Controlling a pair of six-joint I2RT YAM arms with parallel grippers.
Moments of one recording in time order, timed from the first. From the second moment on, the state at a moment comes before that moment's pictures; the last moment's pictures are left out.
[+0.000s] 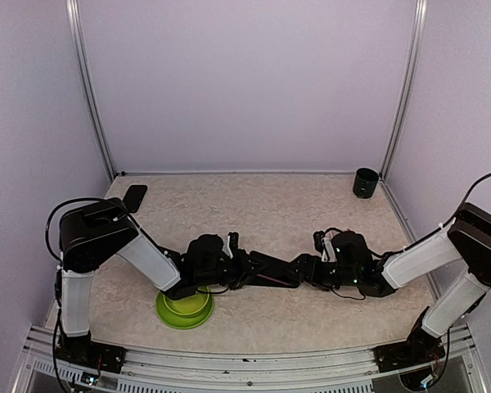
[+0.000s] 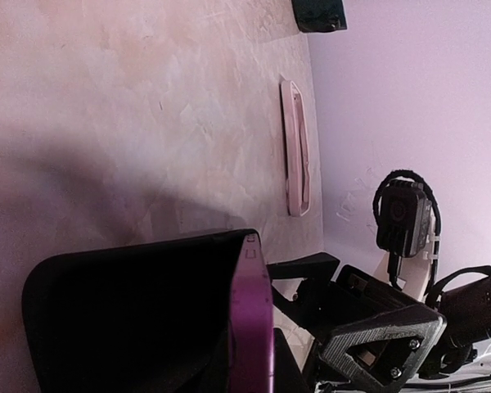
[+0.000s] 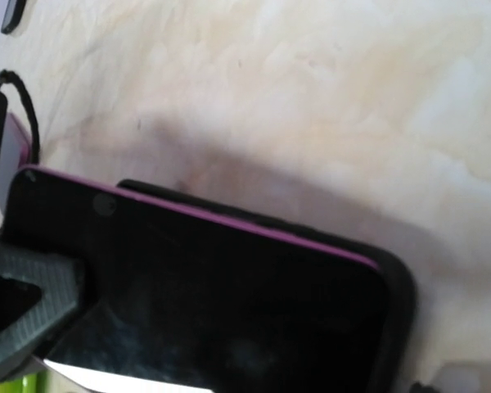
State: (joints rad) left arm -0.96 2.09 0.84 0.93 0.19 -1.29; right arm 0.77 1.57 0.44 0.56 -0.17 0.90
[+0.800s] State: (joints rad) left arm -0.95 2.06 0.77 1.04 0.29 -1.26; right arm 0.72 1.49 0.43 0.50 -0.26 0.87
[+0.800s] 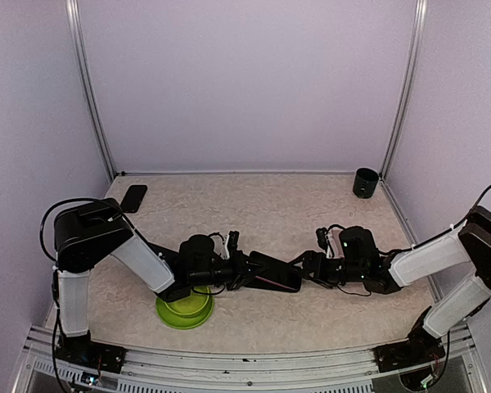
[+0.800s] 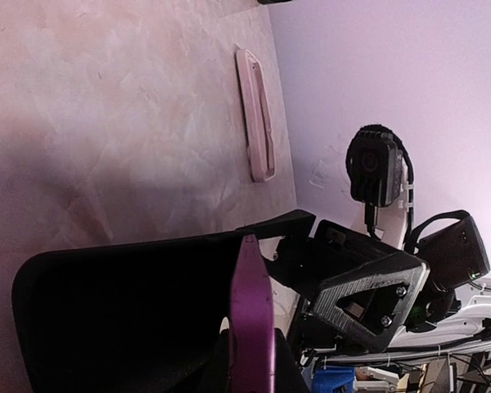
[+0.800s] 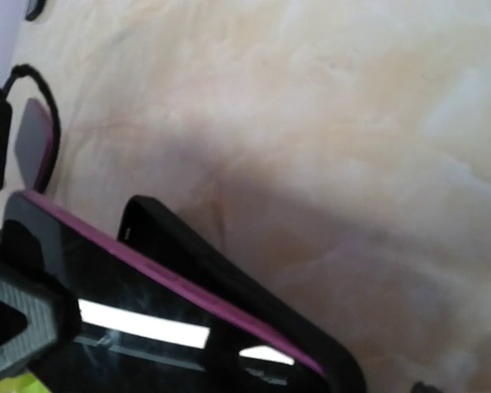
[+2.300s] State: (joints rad) left arm -0.97 2.05 0.78 1.21 0.34 -1.28; right arm 0.70 1.63 0.36 0.98 -0.54 1.00
